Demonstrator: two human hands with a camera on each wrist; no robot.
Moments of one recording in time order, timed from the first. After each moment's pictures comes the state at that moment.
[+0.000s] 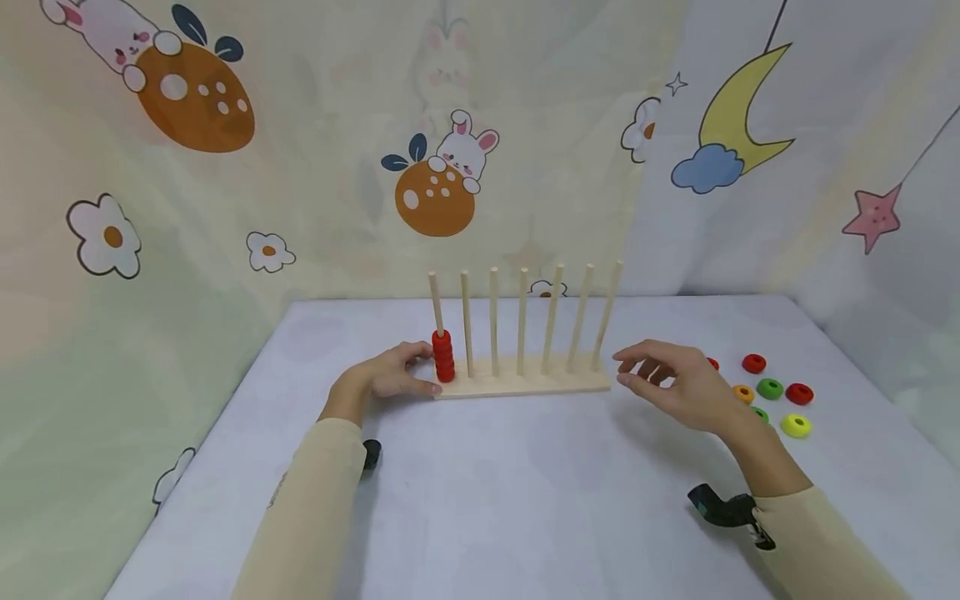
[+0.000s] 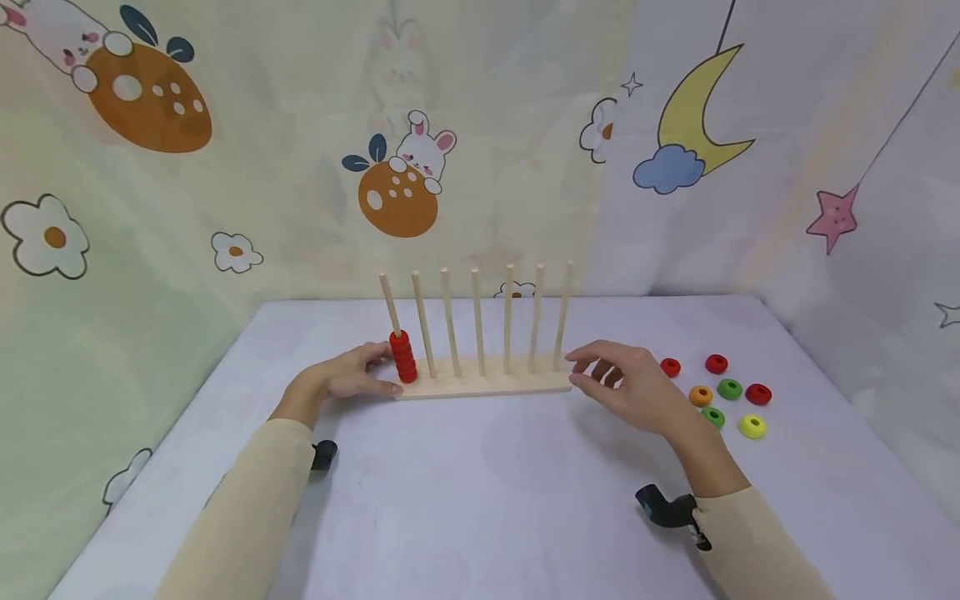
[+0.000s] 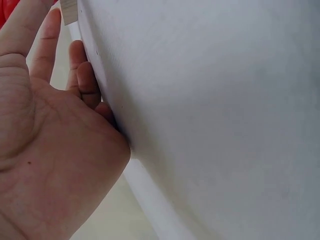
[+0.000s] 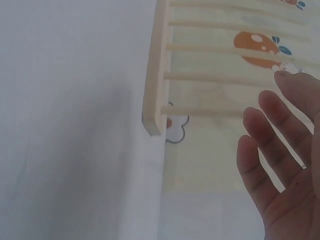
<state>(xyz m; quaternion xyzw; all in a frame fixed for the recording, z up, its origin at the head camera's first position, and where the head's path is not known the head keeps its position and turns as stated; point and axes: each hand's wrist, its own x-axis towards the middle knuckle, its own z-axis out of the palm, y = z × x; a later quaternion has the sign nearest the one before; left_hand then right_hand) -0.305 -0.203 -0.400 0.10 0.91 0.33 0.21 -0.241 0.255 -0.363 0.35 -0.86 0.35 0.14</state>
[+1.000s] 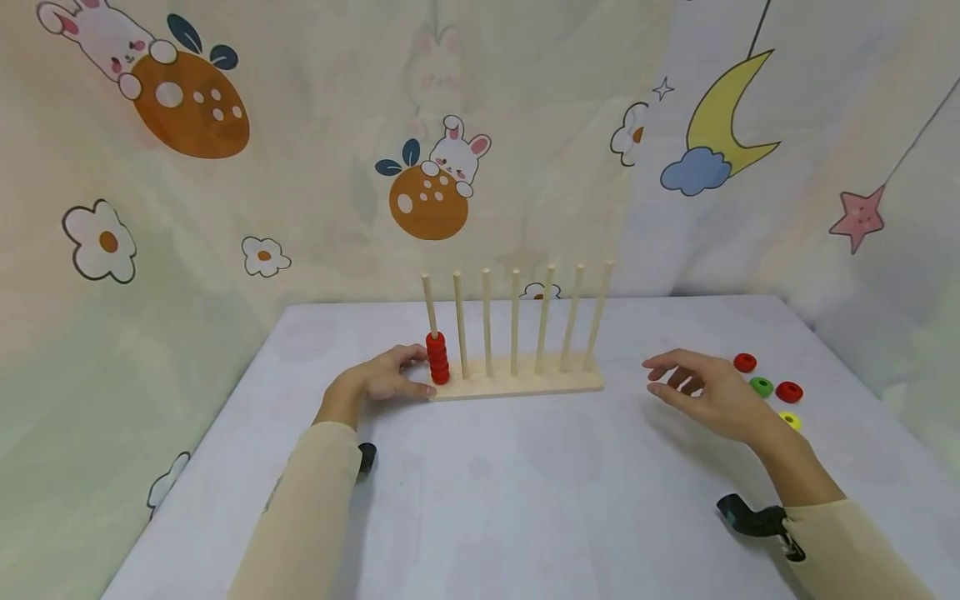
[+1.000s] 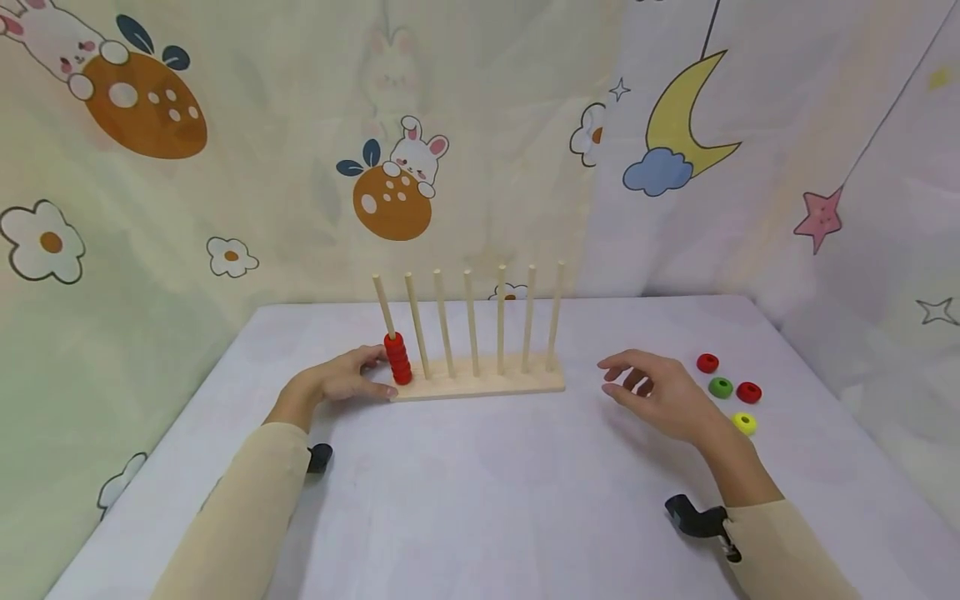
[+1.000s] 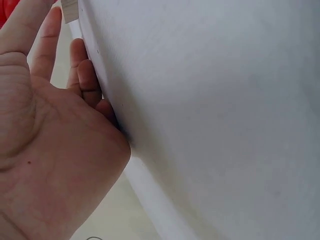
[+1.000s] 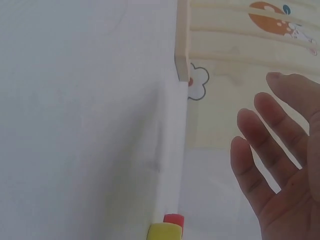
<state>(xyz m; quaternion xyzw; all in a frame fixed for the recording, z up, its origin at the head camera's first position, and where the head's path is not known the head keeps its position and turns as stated) -0.303 -0.205 -0.395 0.09 0.92 0.32 0.21 -0.235 0.302 -0.376 0.29 -0.90 0.31 0.13</state>
